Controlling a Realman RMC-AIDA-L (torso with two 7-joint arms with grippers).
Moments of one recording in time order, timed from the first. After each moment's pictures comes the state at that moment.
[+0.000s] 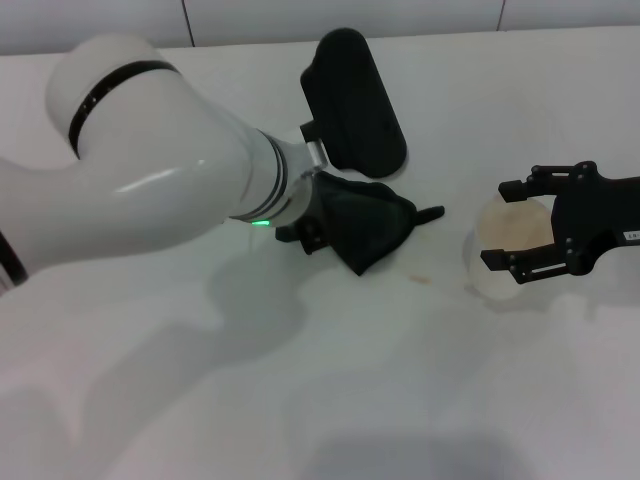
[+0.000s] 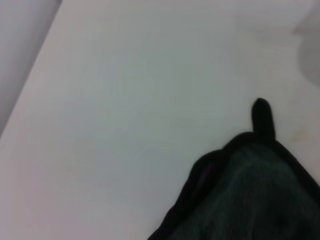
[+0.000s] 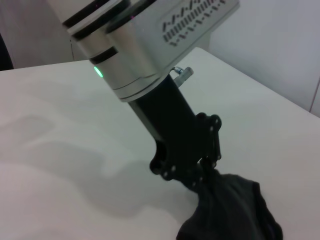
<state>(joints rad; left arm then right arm) -0.79 -2.09 2.08 1.13 2.77 0.96 -2.72 0.32 2.01 -1.17 -1.23 -1.92 -1.44 1.61</state>
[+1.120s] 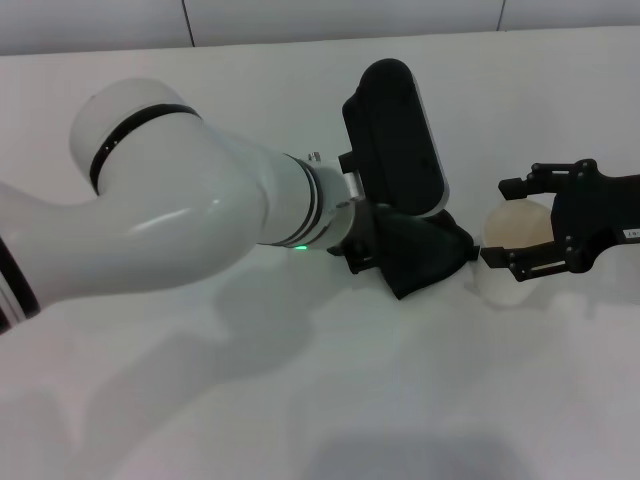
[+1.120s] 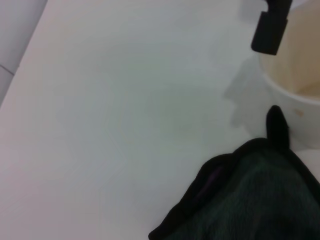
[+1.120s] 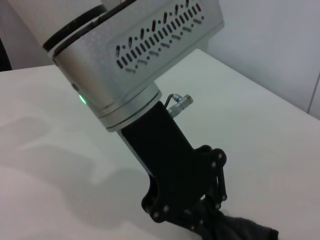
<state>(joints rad) -0.77 -2.10 2.16 1.12 2.67 0.81 -2.63 0.32 2.01 -1.17 -1.23 -1.92 -1.44 1.61</state>
